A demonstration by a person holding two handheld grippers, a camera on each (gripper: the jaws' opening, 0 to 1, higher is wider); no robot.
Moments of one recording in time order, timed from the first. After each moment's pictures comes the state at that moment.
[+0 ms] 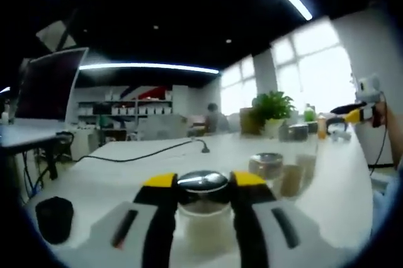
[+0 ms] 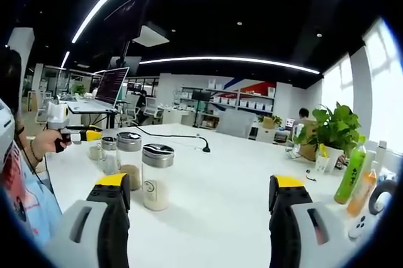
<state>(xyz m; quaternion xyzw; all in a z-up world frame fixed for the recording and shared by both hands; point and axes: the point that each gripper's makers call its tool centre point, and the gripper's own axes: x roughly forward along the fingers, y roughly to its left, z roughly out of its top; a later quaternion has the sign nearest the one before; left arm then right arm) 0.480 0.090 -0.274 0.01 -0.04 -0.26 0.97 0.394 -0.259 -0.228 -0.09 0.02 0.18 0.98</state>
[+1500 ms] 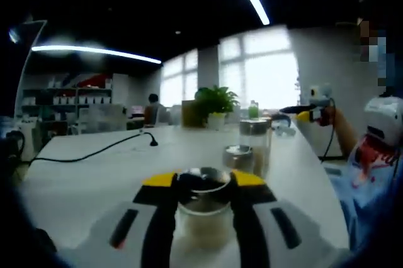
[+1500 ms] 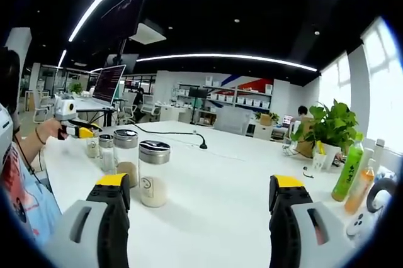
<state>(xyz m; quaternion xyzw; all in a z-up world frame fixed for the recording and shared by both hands) 0.479 0.080 -0.280 0.01 0.00 -0.48 0.88 0.393 -0.264 -0.229 -0.09 0.03 0.17 0.98</state>
